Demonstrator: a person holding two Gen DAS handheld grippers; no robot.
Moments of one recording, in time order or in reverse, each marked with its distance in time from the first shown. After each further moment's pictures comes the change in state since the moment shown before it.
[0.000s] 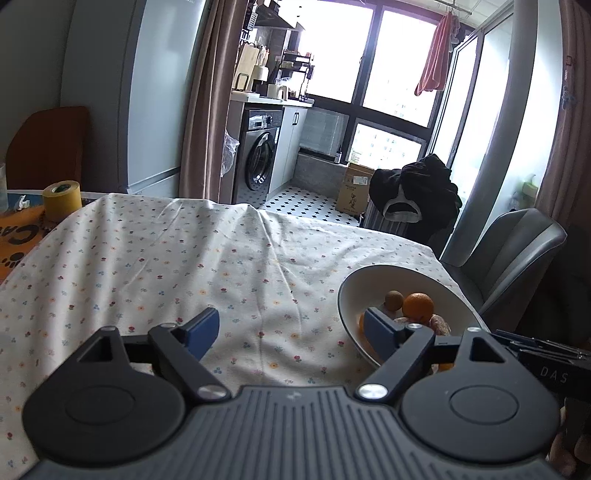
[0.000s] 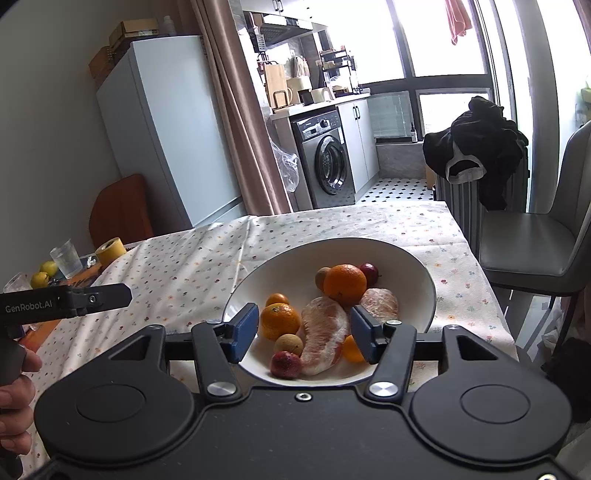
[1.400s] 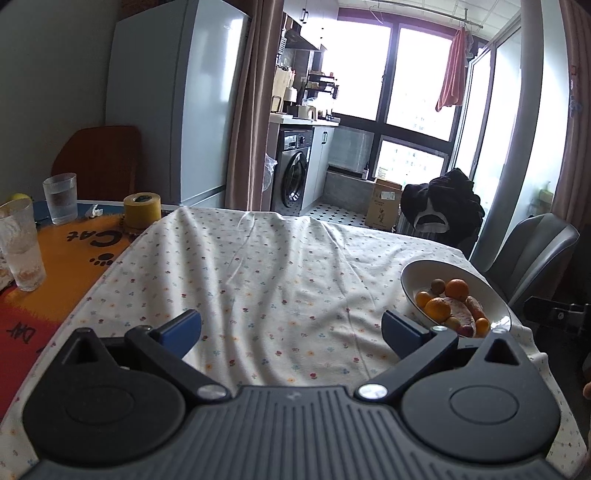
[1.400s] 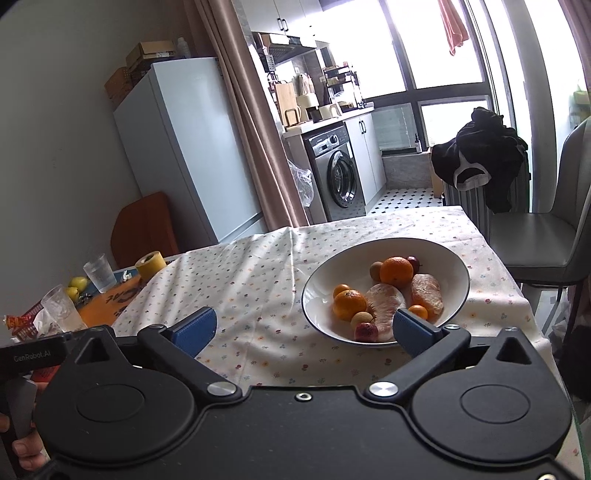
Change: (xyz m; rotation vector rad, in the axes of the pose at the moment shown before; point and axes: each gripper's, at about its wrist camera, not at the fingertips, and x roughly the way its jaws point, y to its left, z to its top) left arm -0.095 0.072 -0.027 0.001 -0.064 0.094; right arm -0.059 0.065 -0.017 0.041 -0.057 0.019
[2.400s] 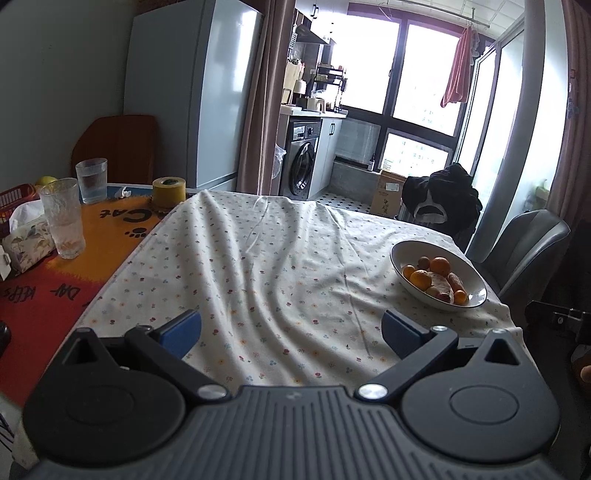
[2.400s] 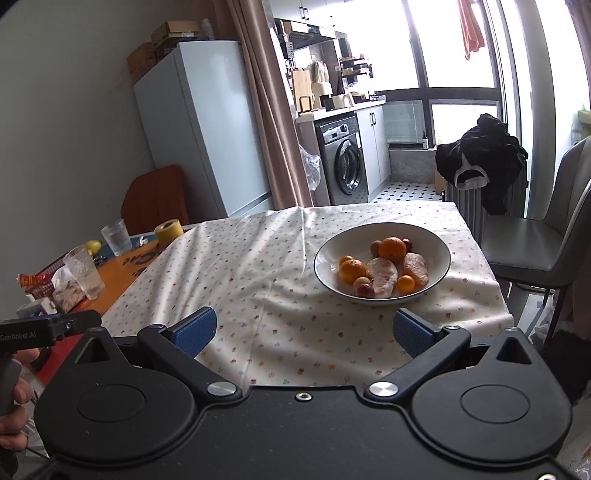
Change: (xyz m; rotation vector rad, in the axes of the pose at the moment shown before) left arm -0.084 0.003 -0.018 -0.010 0.037 0.020; right arm -0.069 0.026 -0.012 -0.094 0.063 -0.006
